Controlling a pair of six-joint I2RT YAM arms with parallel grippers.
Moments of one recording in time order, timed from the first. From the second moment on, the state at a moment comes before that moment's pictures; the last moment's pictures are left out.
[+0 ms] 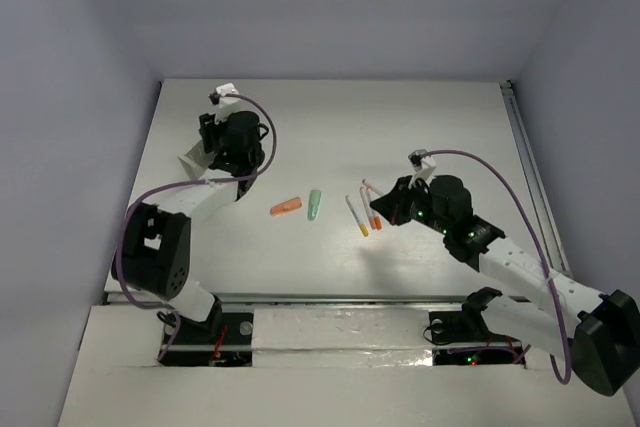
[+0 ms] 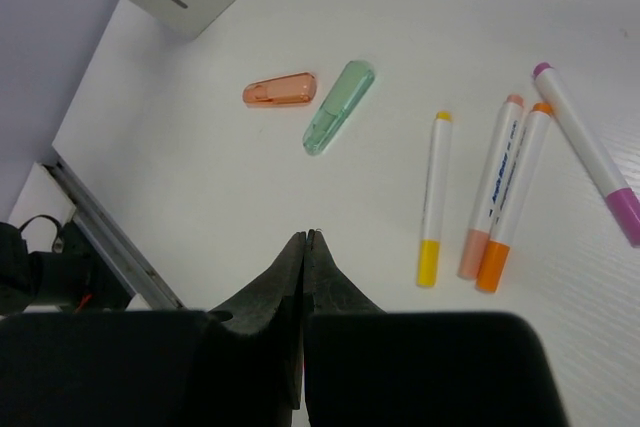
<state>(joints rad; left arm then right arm) -0.34 1.55 0.92 0.42 -1.02 0.01 0.59 0.96 0.53 0.12 -0.23 0.53</state>
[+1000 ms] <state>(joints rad) -0.93 1.65 0.87 0.06 -0.36 -0.88 0.58 0.89 0.54 -0.06 0.15 0.52</state>
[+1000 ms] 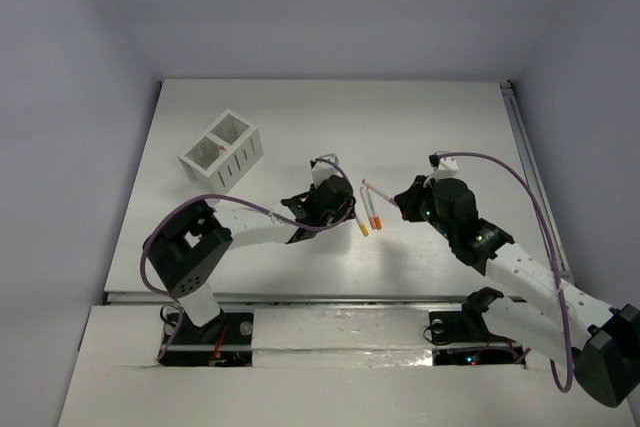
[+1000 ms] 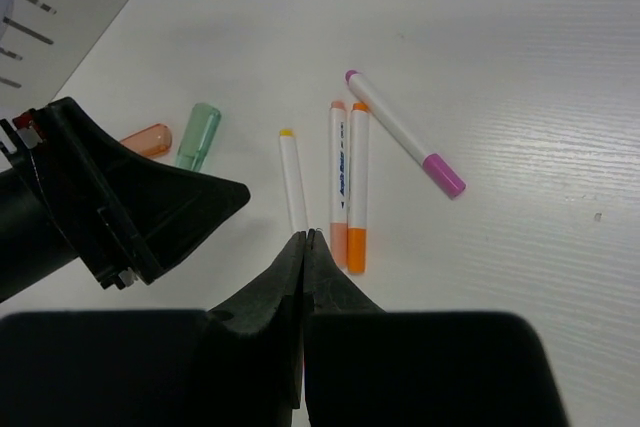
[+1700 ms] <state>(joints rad) -0.93 1.89 1.07 0.01 -0.44 -0.90 0.58 0.88 0.54 -0.06 0.06 0.51</state>
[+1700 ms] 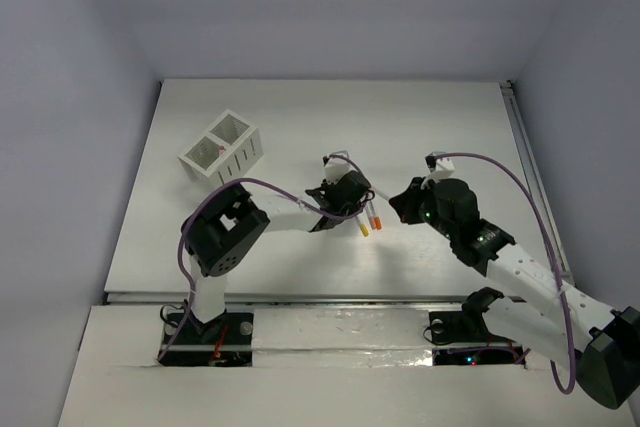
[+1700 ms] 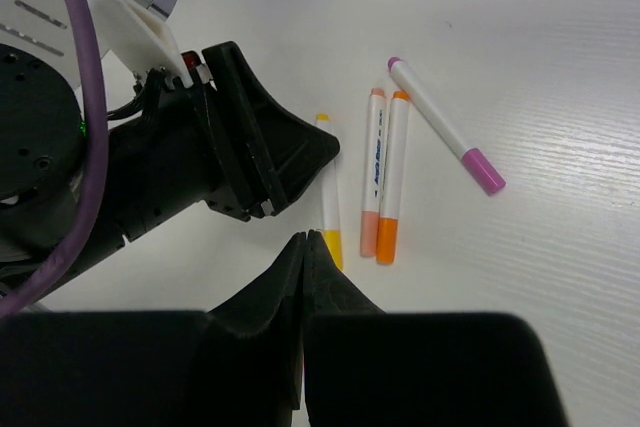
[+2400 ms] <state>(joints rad) -0.94 1.94 1.14 -0.11 -0.61 -0.73 0.58 0.86 0.54 -0.06 0.05 0.51</state>
